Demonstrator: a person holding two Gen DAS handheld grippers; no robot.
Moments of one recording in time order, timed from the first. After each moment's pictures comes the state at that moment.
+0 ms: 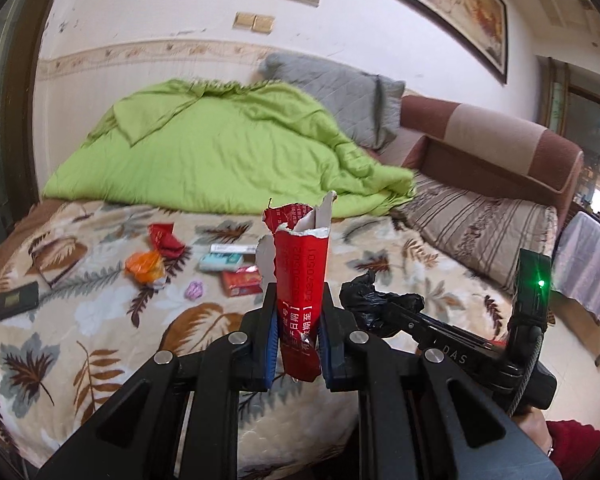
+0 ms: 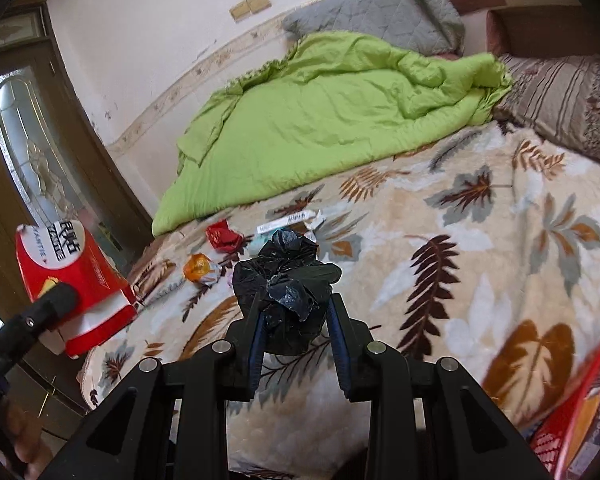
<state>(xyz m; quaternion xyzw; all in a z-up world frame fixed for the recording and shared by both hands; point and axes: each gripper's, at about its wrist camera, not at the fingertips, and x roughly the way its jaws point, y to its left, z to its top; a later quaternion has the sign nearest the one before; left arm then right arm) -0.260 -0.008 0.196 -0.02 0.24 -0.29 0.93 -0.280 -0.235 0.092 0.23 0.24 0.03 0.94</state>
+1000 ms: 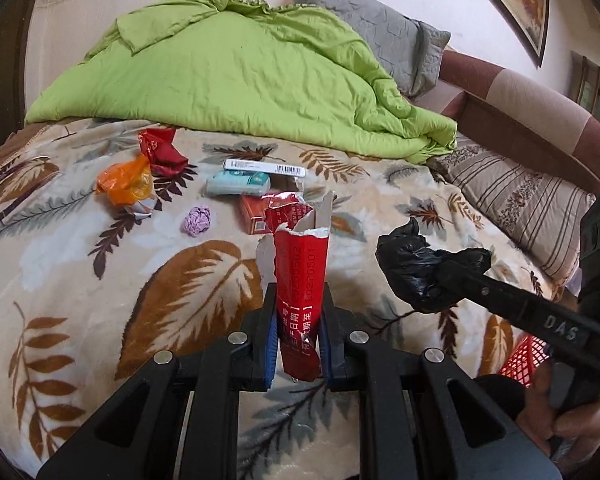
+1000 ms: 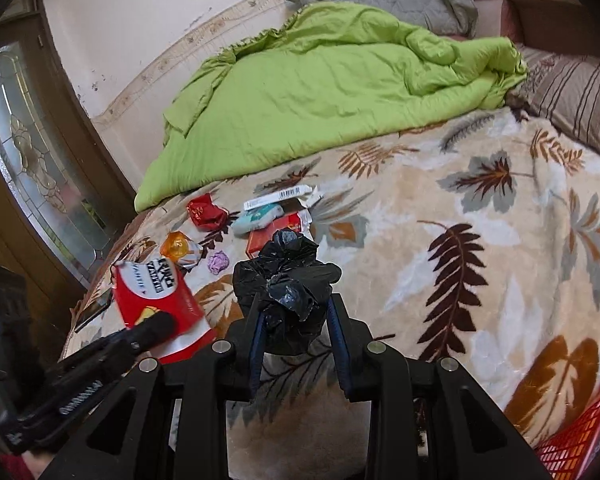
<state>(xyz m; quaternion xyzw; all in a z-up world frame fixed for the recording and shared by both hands) -0.151 -0.015 0.070 -0.03 0.35 -0.27 0.90 -0.221 -0.223 0.061 0.21 0.30 0.02 0.93</state>
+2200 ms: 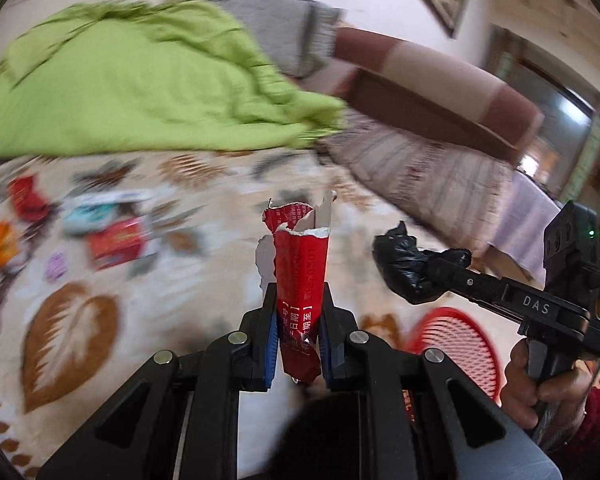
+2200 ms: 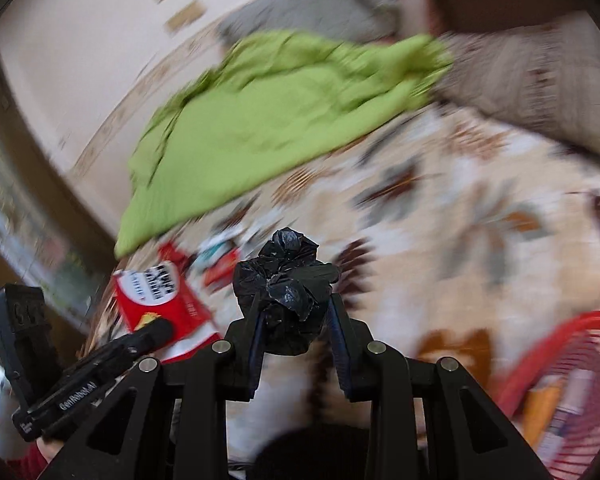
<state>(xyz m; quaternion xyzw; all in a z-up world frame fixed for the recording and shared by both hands) -0.194 -0.120 0.131 -0.01 0.35 -0.45 0.82 -0.307 -0.325 0.099 0.28 0.27 -0.06 0.92</state>
